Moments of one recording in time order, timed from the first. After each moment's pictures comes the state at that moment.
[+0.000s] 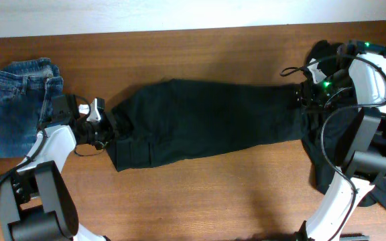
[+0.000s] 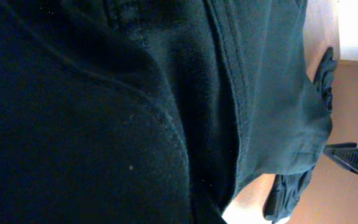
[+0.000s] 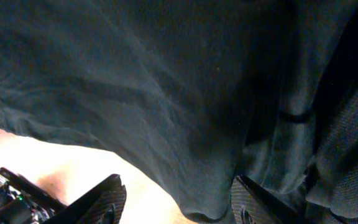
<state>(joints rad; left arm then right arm) 0.21 1.77 1.01 -0.51 0.75 -0.34 -0.31 2.20 1.89 -1.44 -0.47 -0.33</state>
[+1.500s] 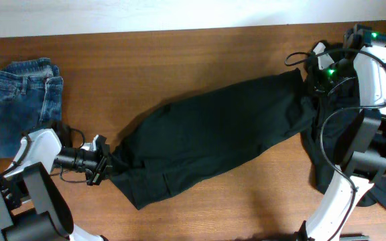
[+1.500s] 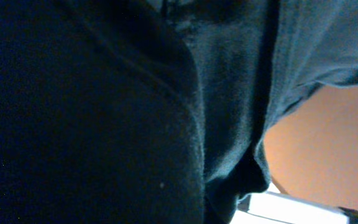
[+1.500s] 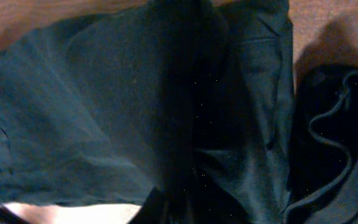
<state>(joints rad) 0.34 1.77 1.01 -1.24 0.75 -0.09 -0.31 2.21 2.03 -1.41 -0.45 -0.29</state>
